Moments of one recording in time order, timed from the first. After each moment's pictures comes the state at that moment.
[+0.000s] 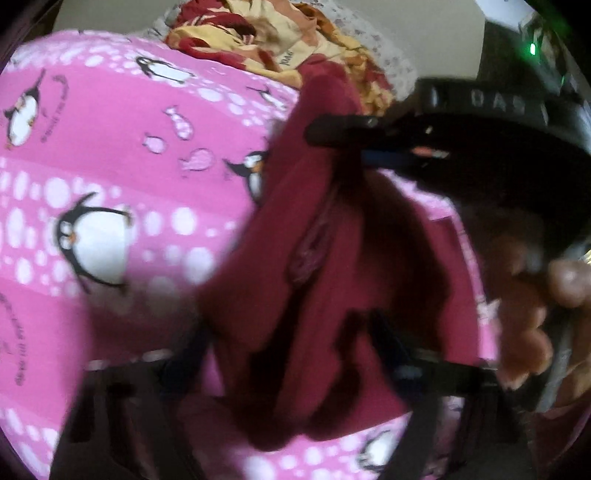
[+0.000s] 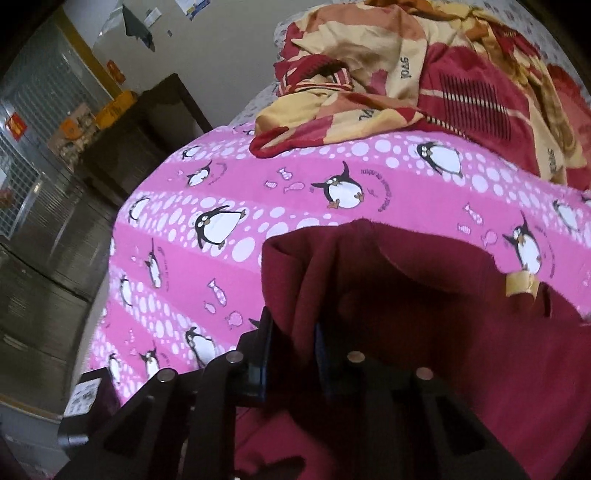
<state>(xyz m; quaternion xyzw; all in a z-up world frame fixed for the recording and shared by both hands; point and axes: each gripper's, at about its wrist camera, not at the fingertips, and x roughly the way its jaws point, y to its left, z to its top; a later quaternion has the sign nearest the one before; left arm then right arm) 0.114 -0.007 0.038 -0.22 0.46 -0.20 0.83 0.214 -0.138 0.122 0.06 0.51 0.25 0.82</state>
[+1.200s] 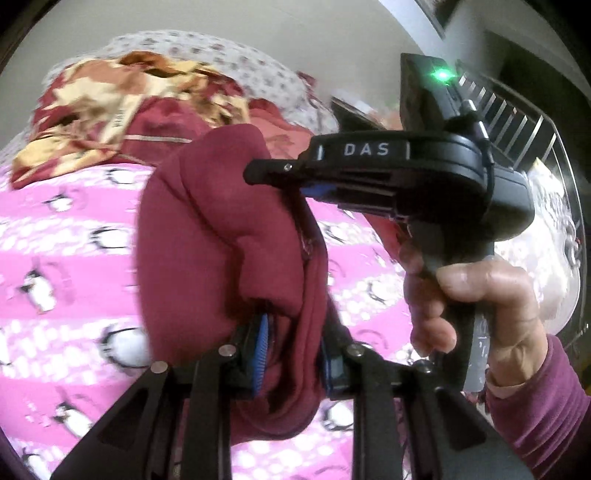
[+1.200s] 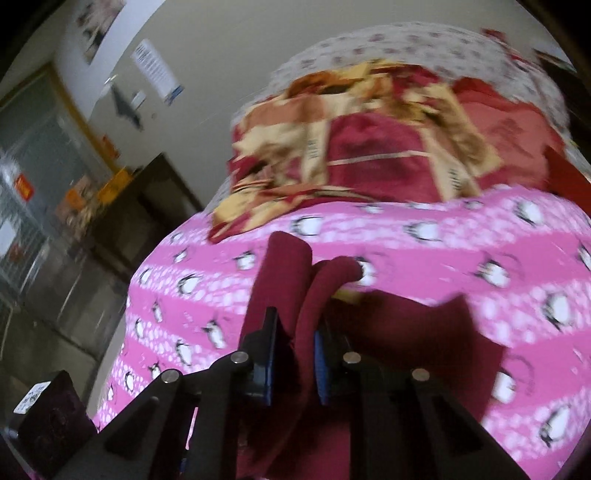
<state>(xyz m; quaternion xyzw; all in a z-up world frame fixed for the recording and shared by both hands) 0.074 -0.202 0.158 -0.09 0.39 -0.34 0.85 0.152 -0.356 0.201 0.15 0.41 0.19 0.88</state>
